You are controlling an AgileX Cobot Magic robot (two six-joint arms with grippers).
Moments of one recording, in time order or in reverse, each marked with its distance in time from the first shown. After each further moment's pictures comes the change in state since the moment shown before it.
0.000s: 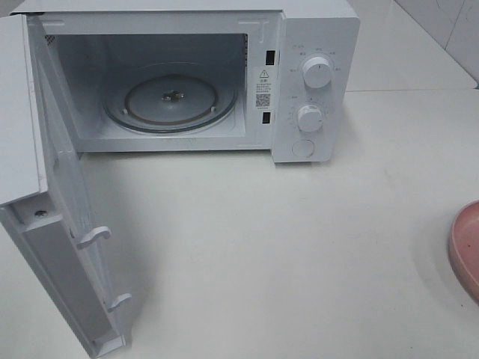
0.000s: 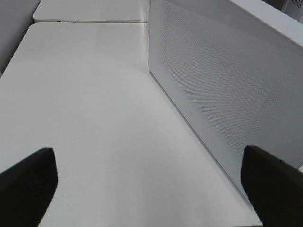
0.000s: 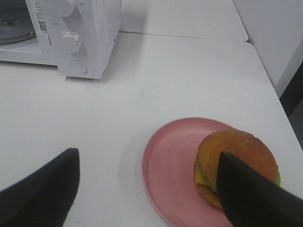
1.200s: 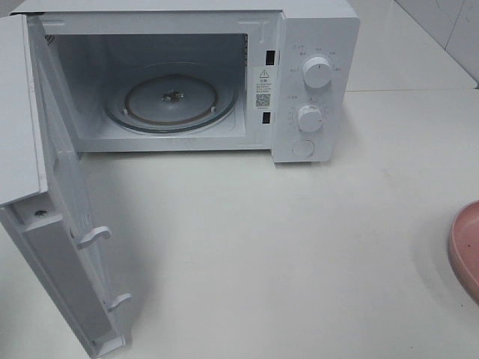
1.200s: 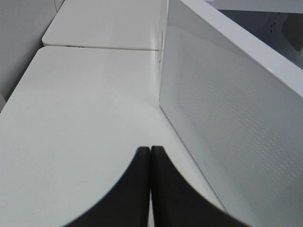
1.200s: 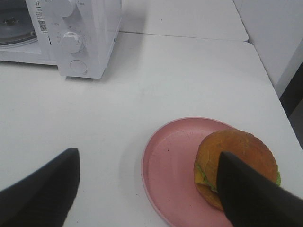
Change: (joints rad) left arm 0.000 0.319 0.033 -0.004 -0.388 0.000; right arm 0.000 0.000 0.000 0.000 0.000 0.000
